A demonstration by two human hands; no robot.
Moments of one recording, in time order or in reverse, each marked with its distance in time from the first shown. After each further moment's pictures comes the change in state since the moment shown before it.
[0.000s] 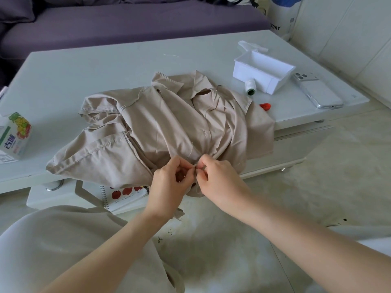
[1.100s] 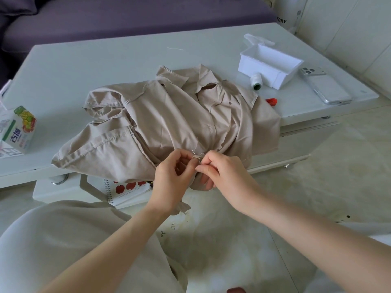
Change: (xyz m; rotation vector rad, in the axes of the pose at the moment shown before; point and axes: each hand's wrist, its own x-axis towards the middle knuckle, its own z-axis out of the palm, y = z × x) left_hand 0.002 0.000 -0.003 -0.209 -0.019 -0.091; right_hand -0.008 -0.003 -0.011 0.281 -0.051 0.015
